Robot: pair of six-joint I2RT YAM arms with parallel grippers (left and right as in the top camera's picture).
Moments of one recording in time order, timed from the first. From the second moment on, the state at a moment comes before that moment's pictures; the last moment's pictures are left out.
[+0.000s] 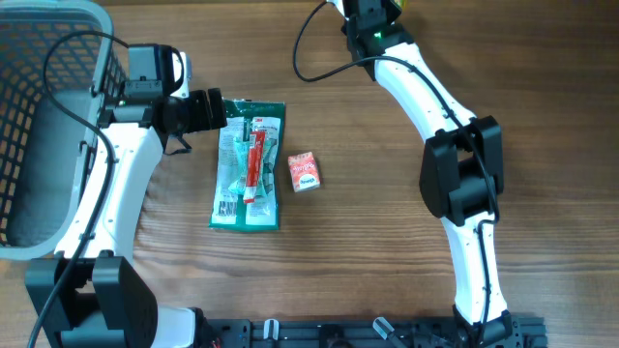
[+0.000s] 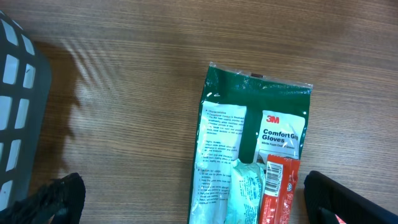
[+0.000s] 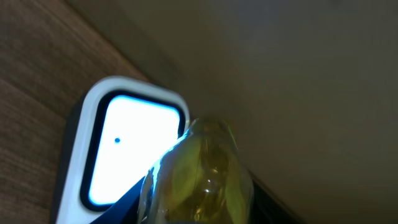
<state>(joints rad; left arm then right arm) 0.00 1.60 1.28 -0.73 0.04 -0.15 0.38 2.40 2.11 -0.34 0.52 -0.67</state>
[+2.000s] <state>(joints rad) 0.00 1.60 1.28 -0.73 0.04 -0.15 -0.03 1.92 1.90 -1.16 0.03 0.12</state>
